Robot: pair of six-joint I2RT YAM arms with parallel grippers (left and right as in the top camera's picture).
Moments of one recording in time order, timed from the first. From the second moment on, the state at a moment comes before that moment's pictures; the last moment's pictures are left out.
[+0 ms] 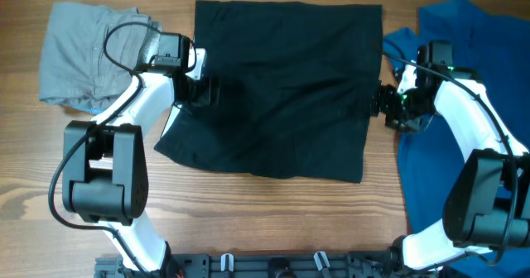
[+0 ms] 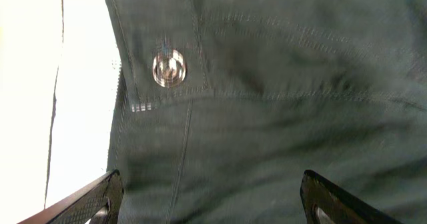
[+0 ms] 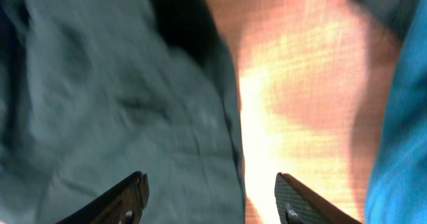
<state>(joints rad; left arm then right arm) -0.12 1.92 1.22 -0.51 0.17 -0.07 -0.12 1.74 1.17 -0.92 -0.32 0.26</state>
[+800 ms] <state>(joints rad) -0.09 2.02 1.24 -0.25 0.16 -0.10 -0.06 1.68 1.03 -0.73 -0.36 0.18</state>
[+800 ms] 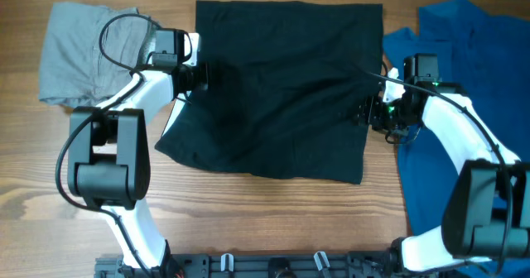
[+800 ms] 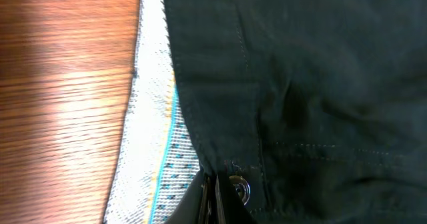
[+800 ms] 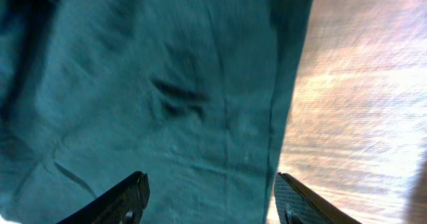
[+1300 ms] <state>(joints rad) -0.04 1.92 1.25 -0.25 0.22 -0.18 -0.12 1.66 1.03 -0.60 -0.34 0.18</state>
